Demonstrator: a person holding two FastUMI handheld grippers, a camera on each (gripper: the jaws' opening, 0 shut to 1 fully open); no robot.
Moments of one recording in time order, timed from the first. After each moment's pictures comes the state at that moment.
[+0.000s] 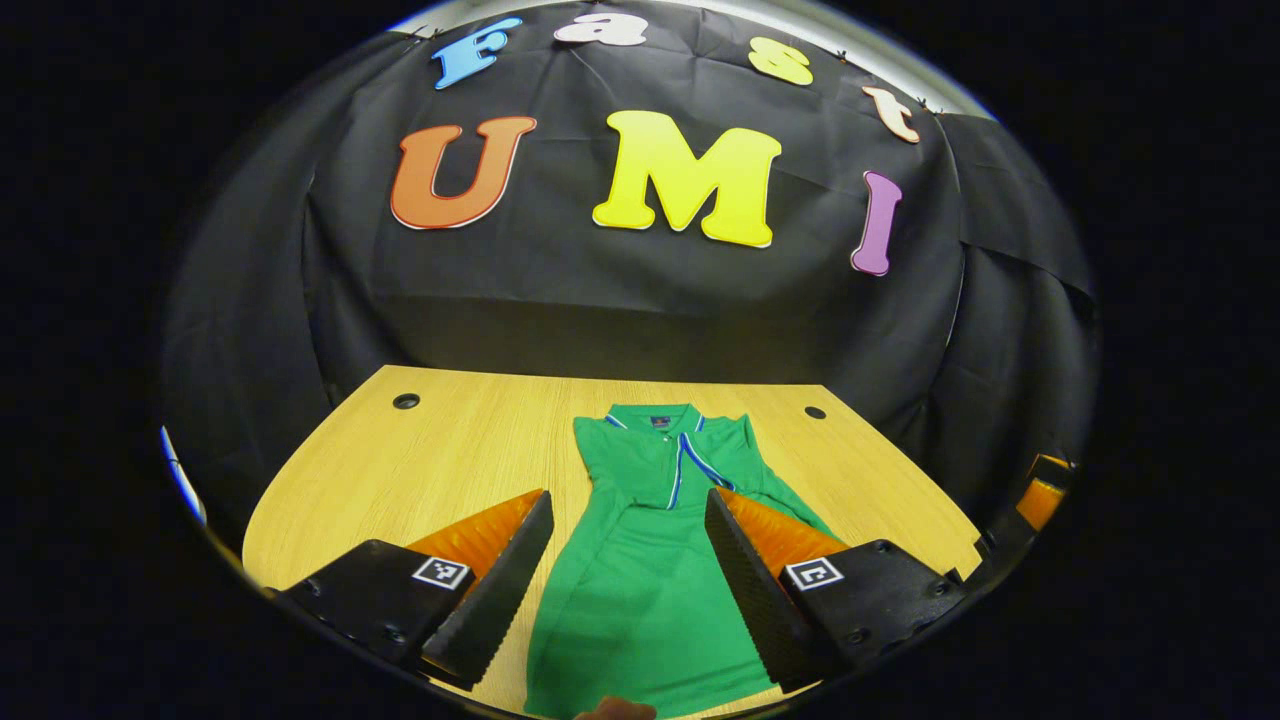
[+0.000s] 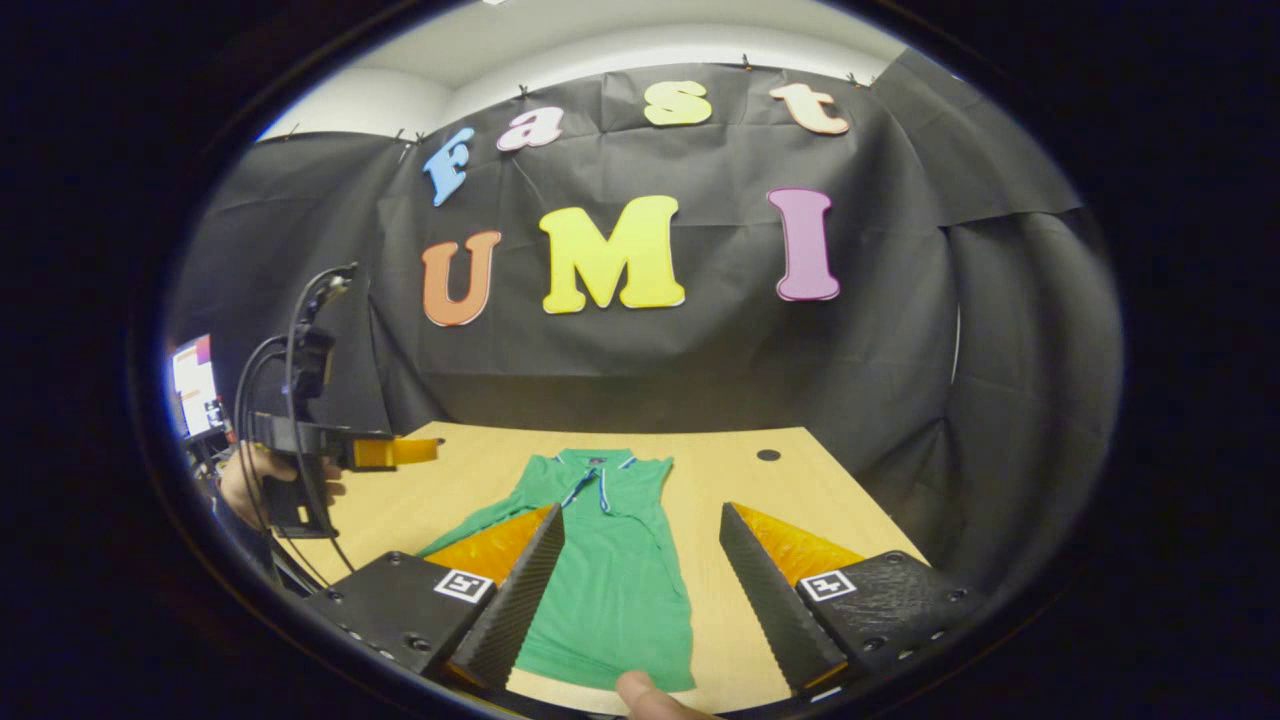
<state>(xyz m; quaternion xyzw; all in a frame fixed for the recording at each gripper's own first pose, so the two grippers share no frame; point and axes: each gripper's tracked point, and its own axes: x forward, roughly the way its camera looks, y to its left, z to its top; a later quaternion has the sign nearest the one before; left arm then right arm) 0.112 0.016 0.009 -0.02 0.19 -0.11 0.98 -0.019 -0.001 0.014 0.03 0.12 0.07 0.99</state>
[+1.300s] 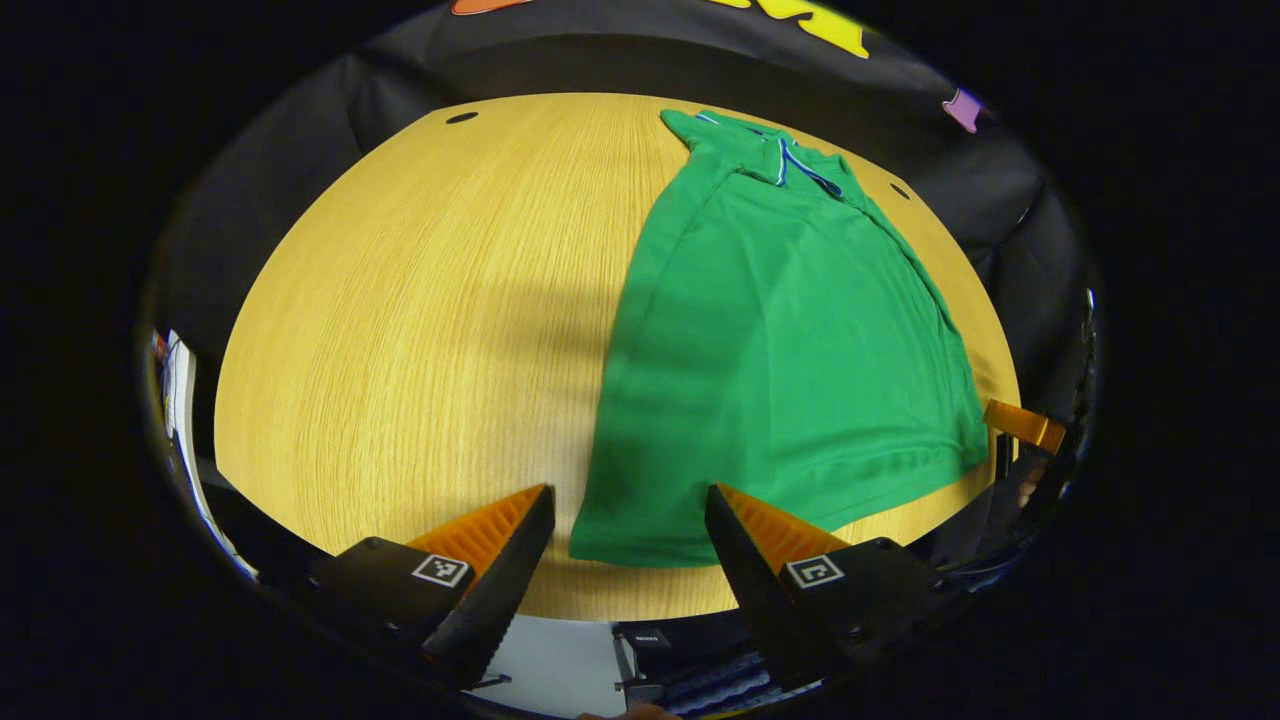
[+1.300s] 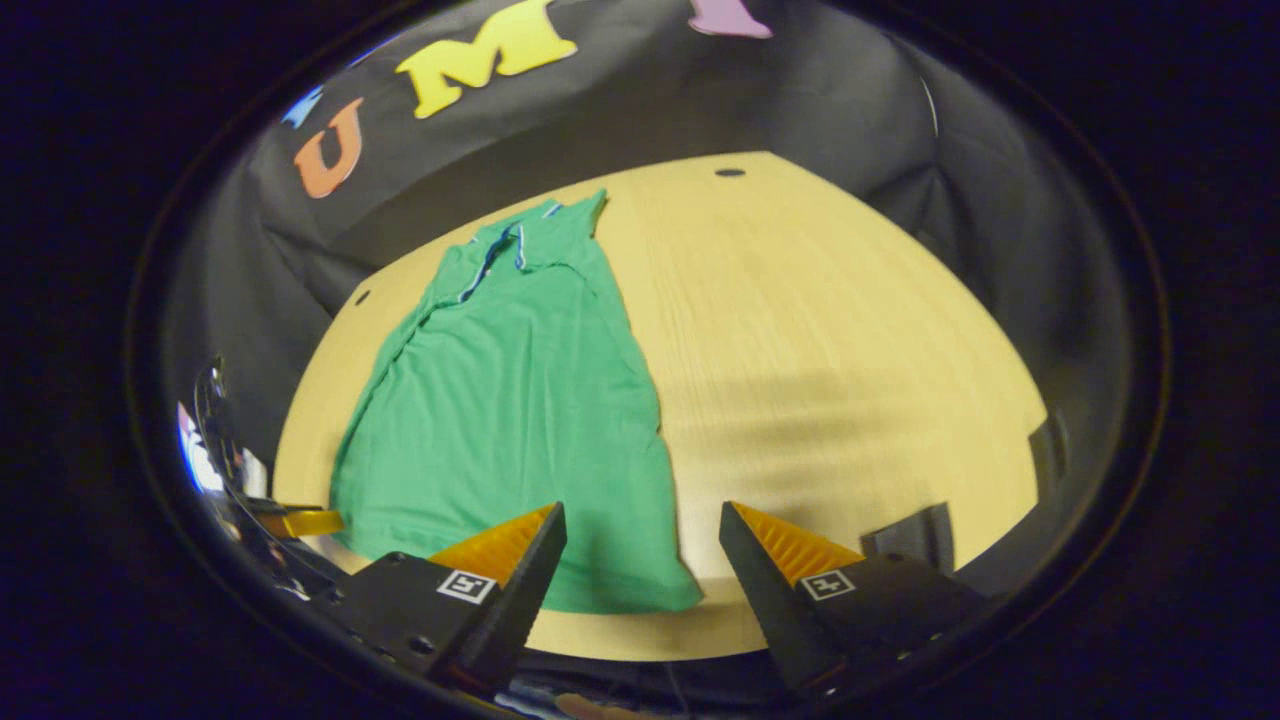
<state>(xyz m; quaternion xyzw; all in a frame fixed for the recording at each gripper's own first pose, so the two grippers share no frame) -0.057 0.088 -0.189 -0.02 0.55 -0.05 0.83 -0.023 0.000 -0.209 0.21 0.50 0.05 0.84</state>
